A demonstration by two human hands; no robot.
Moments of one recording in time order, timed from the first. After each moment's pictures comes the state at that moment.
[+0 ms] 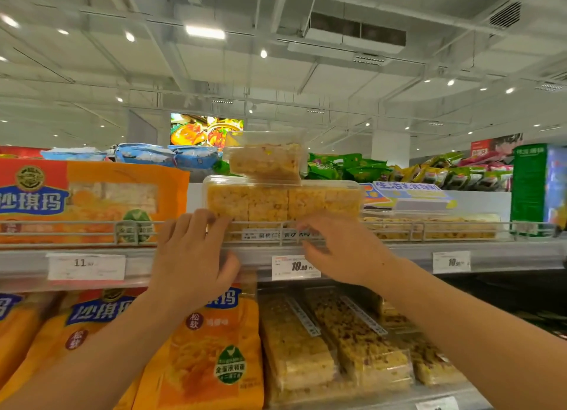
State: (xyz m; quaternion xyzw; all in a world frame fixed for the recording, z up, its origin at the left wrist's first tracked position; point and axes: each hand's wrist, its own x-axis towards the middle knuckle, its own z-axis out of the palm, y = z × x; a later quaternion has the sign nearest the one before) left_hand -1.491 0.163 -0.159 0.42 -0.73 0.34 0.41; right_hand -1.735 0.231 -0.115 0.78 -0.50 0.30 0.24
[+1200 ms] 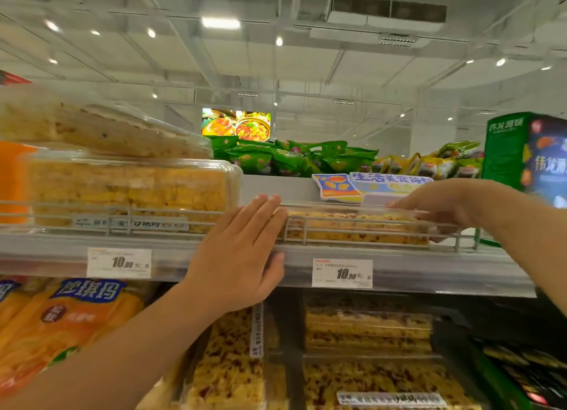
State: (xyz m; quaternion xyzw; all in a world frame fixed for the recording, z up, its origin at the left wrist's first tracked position) left_hand -1.785 0.182 -0.162 0.34 -0.77 0.40 0.35; right_hand -2.114 0.192 -0.038 0.52 -0.74 0.28 -0.31
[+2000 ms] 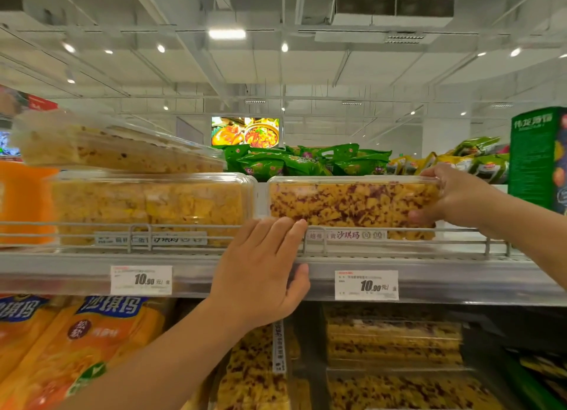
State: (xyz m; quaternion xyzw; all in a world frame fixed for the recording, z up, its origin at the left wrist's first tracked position) left_hand -1.786 0.179 -0.160 0.32 -0.77 0.39 0.39; right_hand -2.116 0.182 -0.052 0.64 -0.62 0.45 -0.08
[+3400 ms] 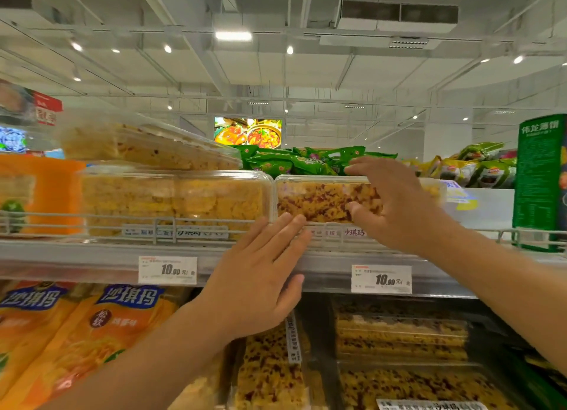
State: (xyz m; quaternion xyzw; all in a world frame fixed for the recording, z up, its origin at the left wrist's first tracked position) left_hand -1.747 0.198 -0.167 0.32 -0.81 0.38 0.30; right_hand -1.986 0.223 -0.078 0.76 -0.44 0.38 0.28
